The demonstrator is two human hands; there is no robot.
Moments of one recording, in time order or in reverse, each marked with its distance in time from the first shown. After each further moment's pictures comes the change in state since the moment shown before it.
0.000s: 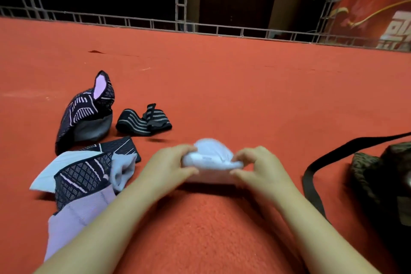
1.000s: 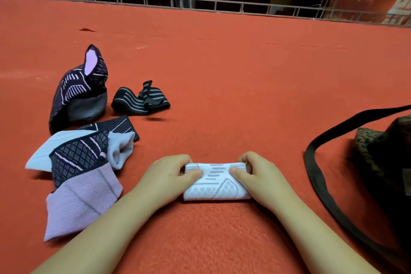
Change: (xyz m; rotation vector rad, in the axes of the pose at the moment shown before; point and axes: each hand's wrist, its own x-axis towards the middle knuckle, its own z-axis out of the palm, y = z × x) left_hand -0.041 -0.018 0.036 0.045 -0.123 -0.042; right_hand -0.046 0.003 0.031 0.014 -0.168 0.333
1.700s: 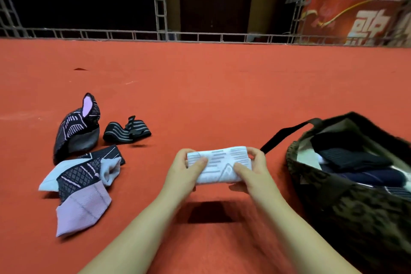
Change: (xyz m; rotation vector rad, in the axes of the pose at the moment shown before) left_hand -0.023 0.146 -0.011 -0.788 0.225 -0.166; right_hand -0.076 -0.011 -0.091 0.935 0.173 0.091
